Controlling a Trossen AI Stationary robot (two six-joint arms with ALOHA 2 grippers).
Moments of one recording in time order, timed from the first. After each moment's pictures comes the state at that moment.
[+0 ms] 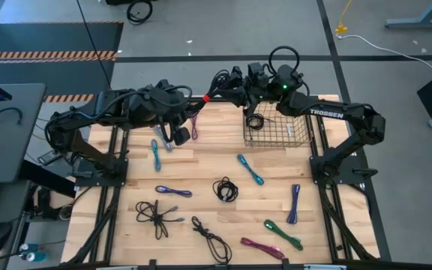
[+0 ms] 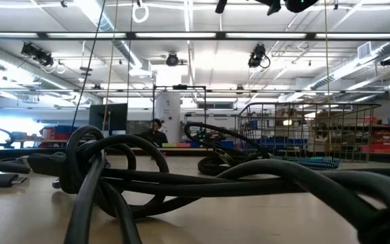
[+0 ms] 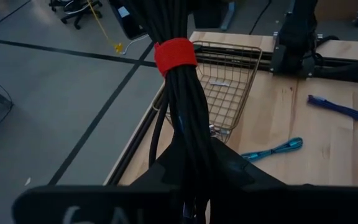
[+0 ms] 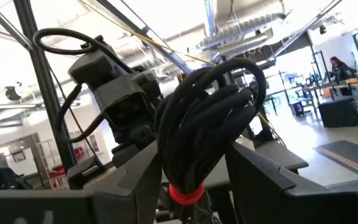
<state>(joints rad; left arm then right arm) 0.00 1.49 1.97 -1.06 -0.47 -0.07 -0.40 1.49 1.26 0.66 -0.49 0.49</state>
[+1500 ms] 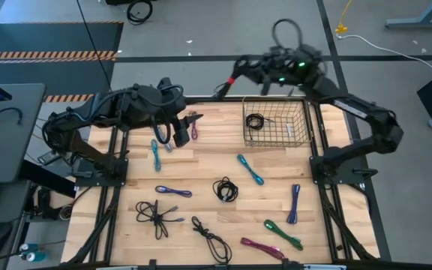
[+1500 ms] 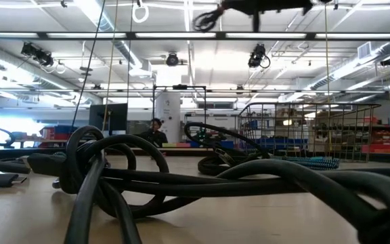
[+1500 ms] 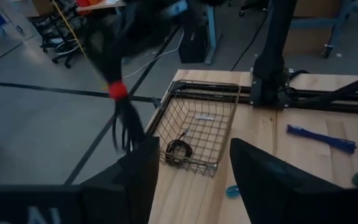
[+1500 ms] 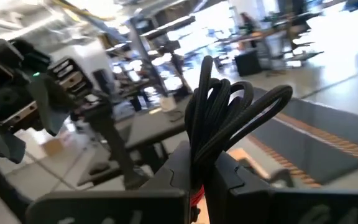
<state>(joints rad) -0.03 1.47 1.97 -0.92 -0.45 0.01 -0.68 1.28 1.26 0.10 -0.52 0.39</state>
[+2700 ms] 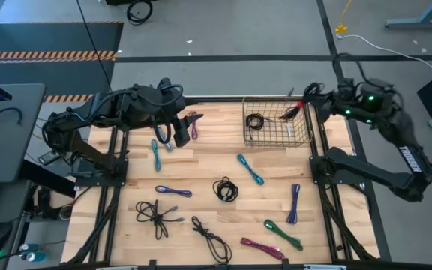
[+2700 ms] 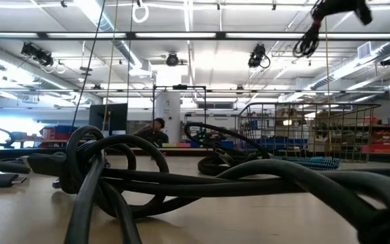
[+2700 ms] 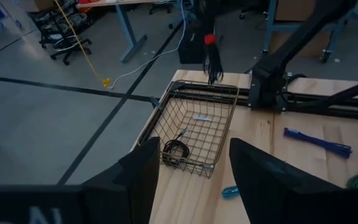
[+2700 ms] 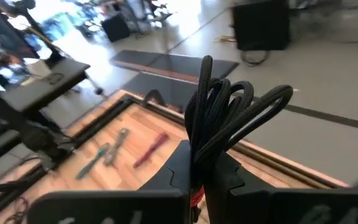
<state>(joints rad) -0.03 1.47 1.97 -0.92 -0.45 -0.02 -0.82 0.56 1.07 -0.79 -0.20 0.33</state>
